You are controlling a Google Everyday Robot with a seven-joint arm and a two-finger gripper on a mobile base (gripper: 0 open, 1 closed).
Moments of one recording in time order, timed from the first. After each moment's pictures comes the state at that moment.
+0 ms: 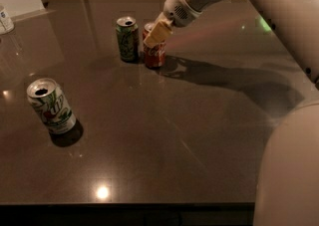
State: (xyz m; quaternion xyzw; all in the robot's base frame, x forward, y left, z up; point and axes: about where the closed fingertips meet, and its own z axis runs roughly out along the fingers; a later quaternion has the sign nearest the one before) arm 0.682 0.001 0.915 -0.55 0.75 0.18 0.31
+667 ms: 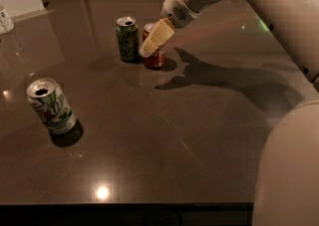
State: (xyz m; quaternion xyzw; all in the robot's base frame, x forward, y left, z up) arm 0.682 0.005 0.911 -0.55 0.75 0.18 0.30
